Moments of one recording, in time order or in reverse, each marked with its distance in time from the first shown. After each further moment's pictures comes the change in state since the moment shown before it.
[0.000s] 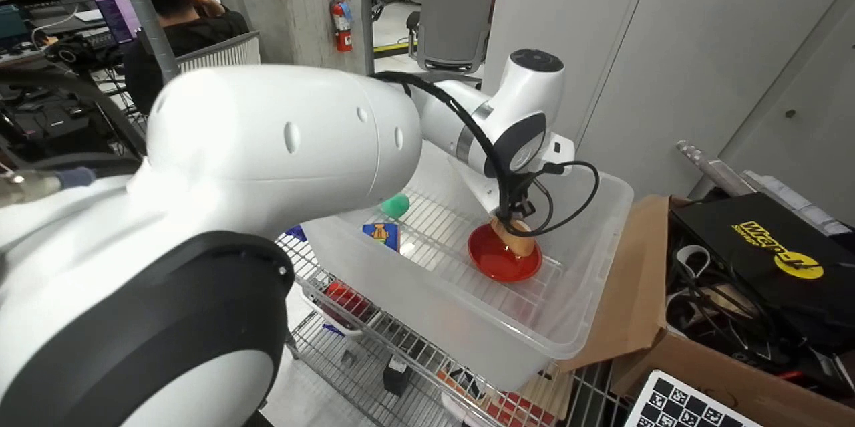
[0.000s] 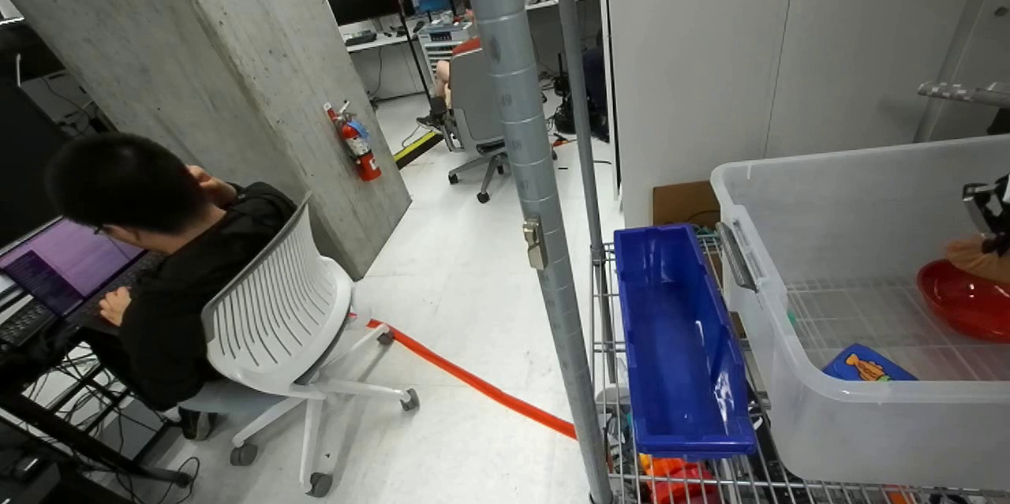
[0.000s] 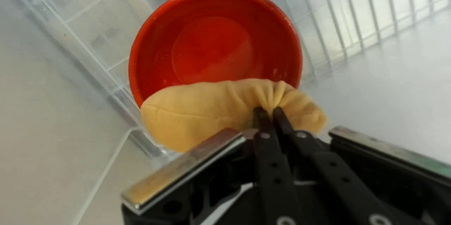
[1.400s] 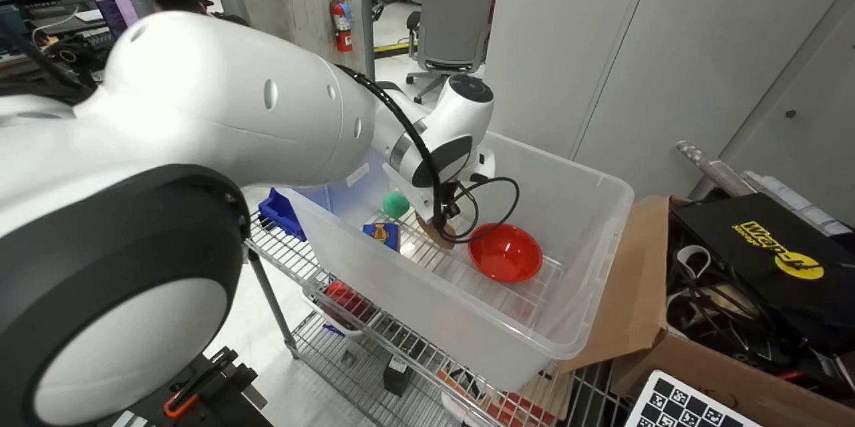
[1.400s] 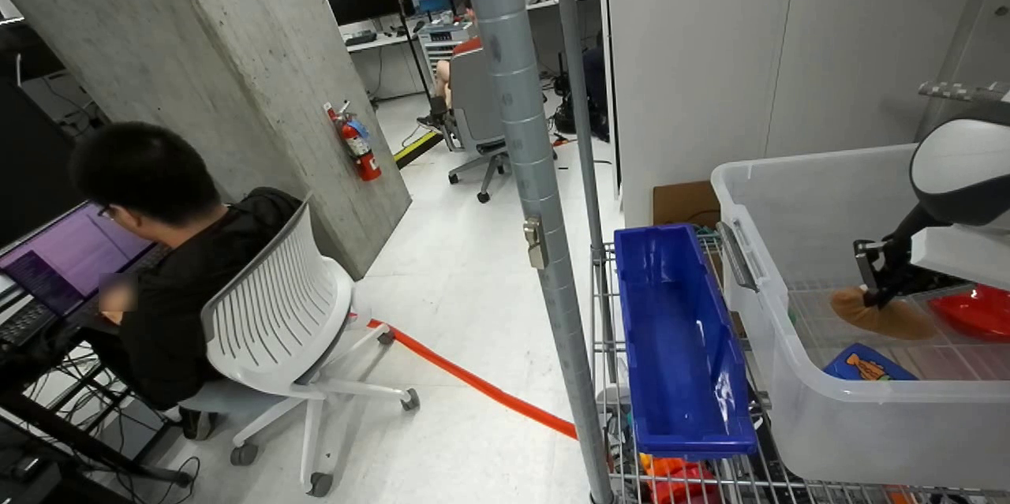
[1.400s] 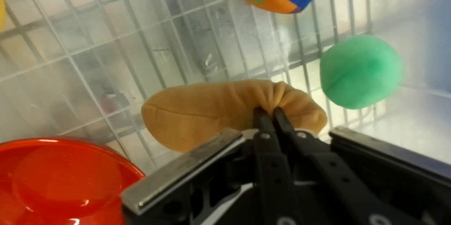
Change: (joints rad) arm 0.040 -0.127 0.159 -0.359 0.083 0.155 -0.181
